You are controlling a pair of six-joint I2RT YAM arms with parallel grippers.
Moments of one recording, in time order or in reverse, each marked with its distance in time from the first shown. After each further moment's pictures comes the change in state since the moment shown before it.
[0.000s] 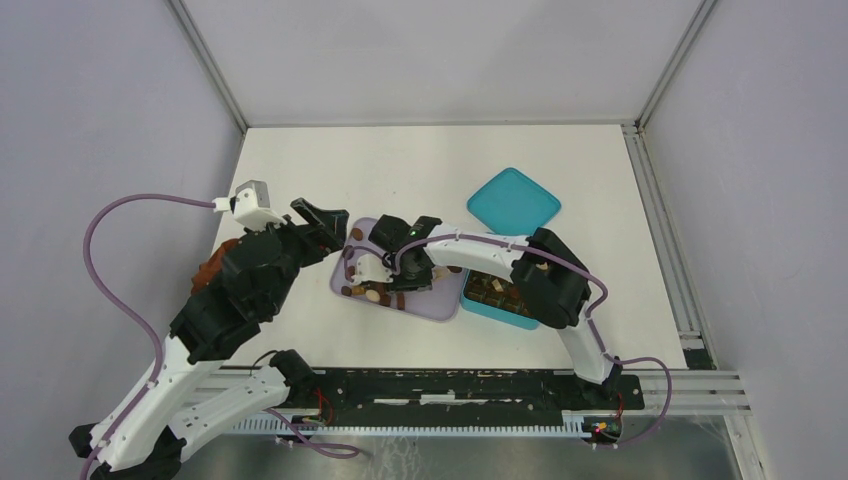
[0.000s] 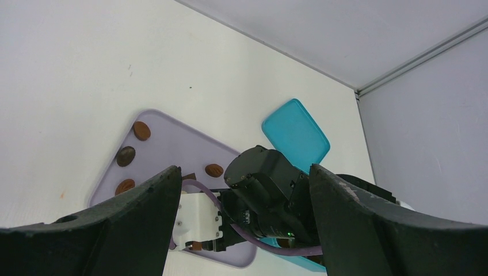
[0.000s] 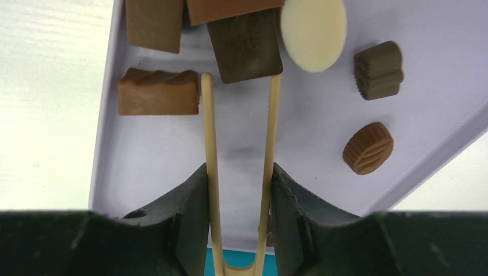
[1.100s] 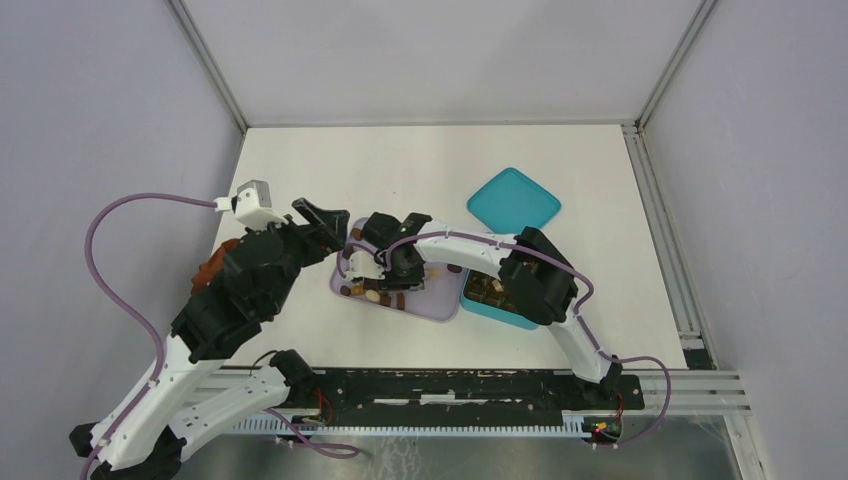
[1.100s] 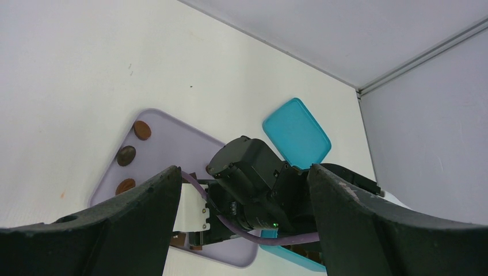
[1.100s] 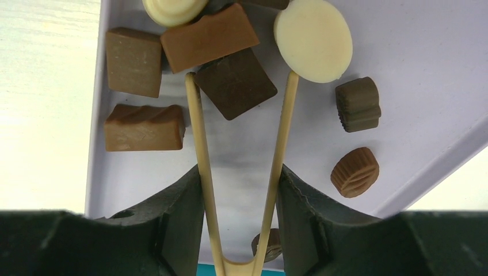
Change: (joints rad) left arm 0.000 0.003 -0.002 0.001 0.001 0.000; right arm 0.002 0.092 0.130 -0.043 -0.009 0.024
